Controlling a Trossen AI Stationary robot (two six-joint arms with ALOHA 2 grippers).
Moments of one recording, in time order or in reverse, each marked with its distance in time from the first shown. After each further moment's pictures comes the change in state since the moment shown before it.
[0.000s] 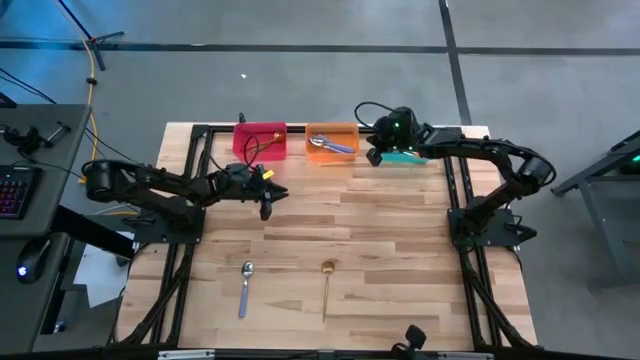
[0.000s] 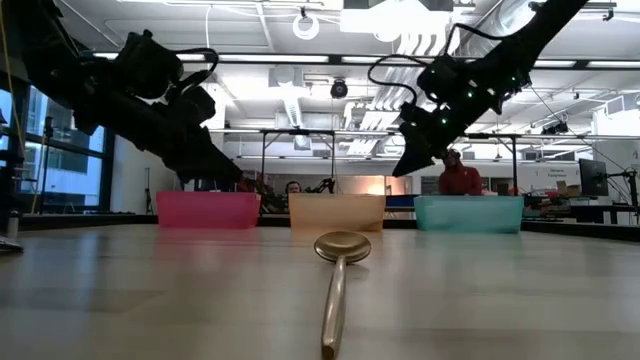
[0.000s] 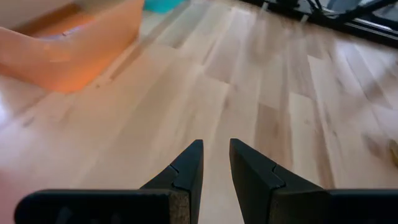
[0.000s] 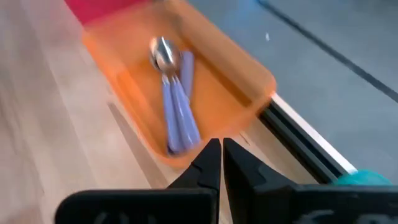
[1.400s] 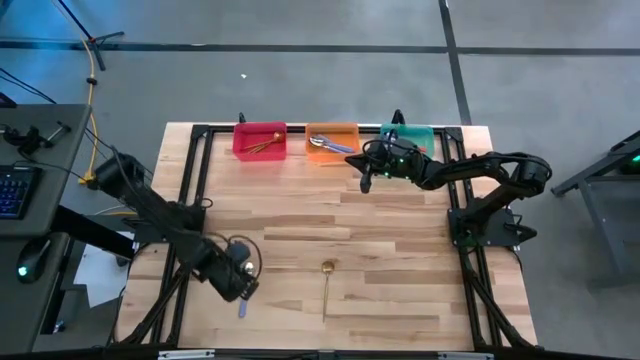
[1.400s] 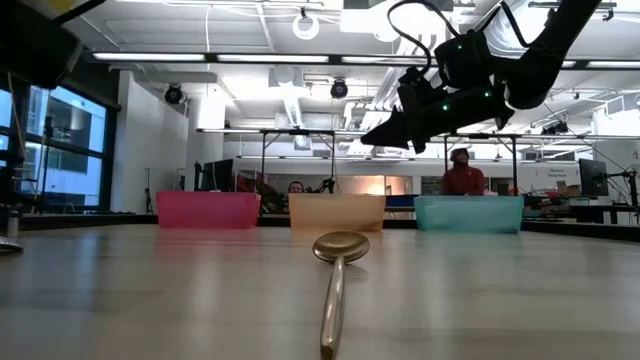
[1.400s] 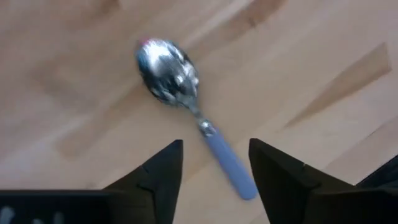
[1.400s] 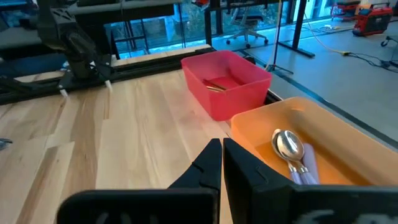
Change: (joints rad) left arm -1.070 0.093 0.598 -1.391 -0.231 -1.557; right arm 0.272 0.001 -0.262 0.721 -0.044 0.132
